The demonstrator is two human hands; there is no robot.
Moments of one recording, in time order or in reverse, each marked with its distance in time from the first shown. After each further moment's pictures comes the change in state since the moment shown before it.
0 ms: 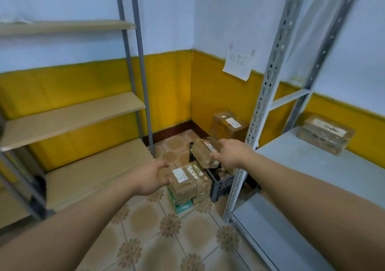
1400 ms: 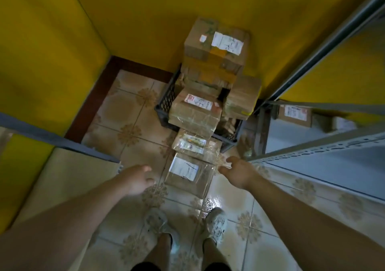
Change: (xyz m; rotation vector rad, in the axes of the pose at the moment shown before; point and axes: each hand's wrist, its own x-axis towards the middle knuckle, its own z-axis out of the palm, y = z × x) left_hand 0.653 -0.241 0.060 0.360 -0.806 0.222; right_hand 0.449 -0.021 0.250 0.738 -0.360 0.883
